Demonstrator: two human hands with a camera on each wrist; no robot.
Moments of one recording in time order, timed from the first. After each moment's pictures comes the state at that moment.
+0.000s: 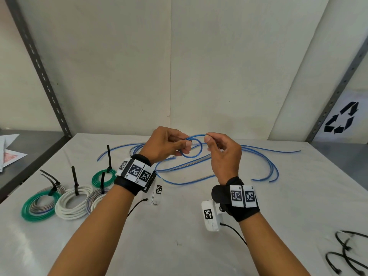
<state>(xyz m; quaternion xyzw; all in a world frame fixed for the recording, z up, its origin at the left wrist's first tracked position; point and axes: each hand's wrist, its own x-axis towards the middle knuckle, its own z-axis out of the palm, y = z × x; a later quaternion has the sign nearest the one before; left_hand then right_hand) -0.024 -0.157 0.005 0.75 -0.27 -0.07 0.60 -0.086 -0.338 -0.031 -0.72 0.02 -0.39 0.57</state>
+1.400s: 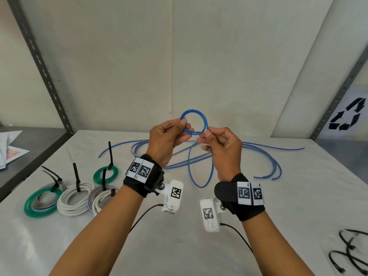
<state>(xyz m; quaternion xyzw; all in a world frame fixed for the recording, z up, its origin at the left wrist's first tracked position) -0.034 -0.179 -0.002 0.51 -0.15 -0.02 0.84 -0.097 -0.325 -0.015 -0.61 -0.02 -0.31 0.73</state>
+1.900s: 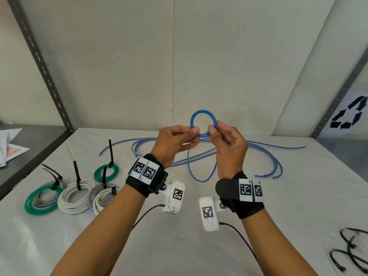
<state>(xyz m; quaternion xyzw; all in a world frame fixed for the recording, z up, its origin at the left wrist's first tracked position) -0.039 -0.181 -0.005 0.58 -0.16 -0.11 0.79 -0.093 -0.324 -0.018 -0.53 0.00 -0.37 0.76</state>
